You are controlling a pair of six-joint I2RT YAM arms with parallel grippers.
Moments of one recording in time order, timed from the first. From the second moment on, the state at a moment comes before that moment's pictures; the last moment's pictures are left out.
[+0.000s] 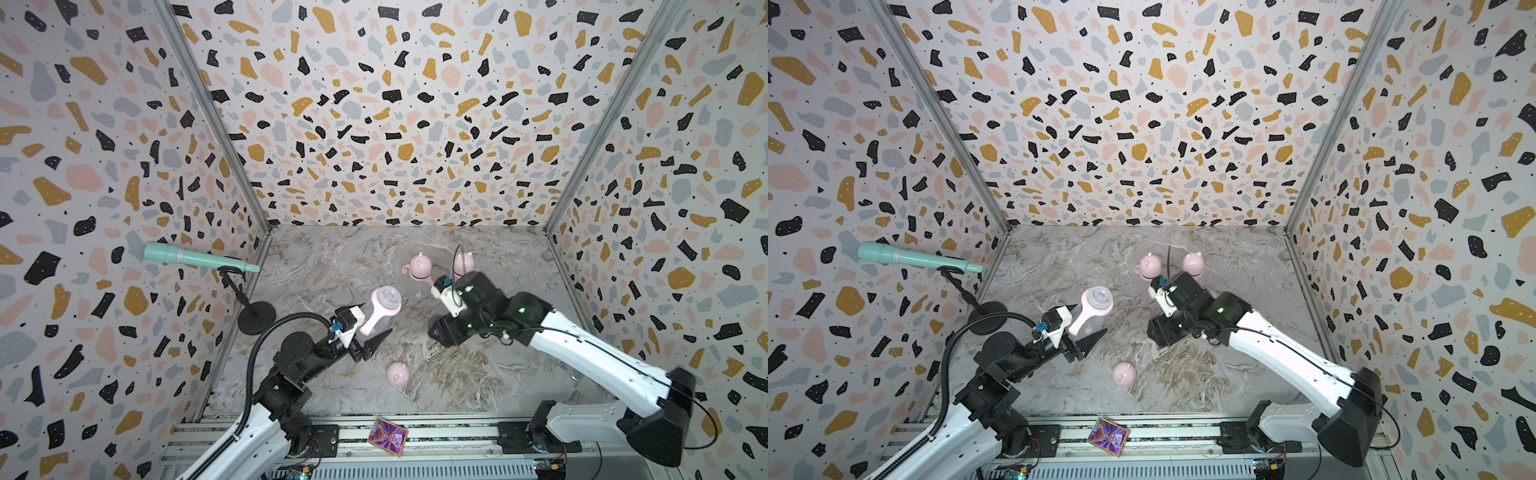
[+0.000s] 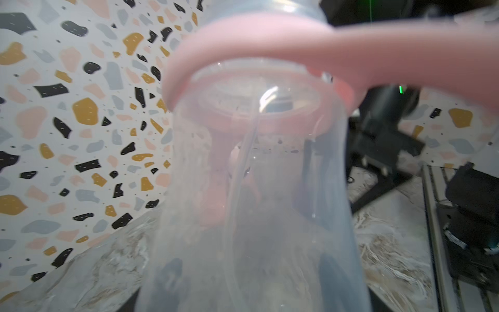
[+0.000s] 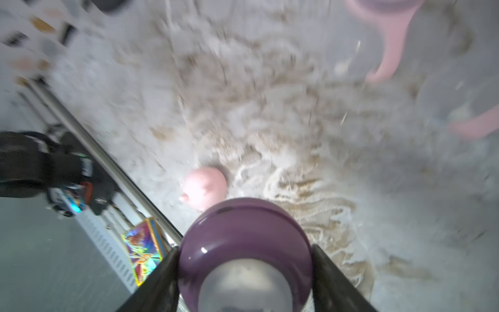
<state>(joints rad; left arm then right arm) -0.57 0.57 0.34 0.25 0.41 0.12 0.83 1.23 1.28 -0.90 -0.18 0.22</state>
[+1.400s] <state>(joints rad) -0.57 0.68 0.51 0.08 0.75 0.27 0.96 1.36 1.77 -1.12 -0.47 -0.06</state>
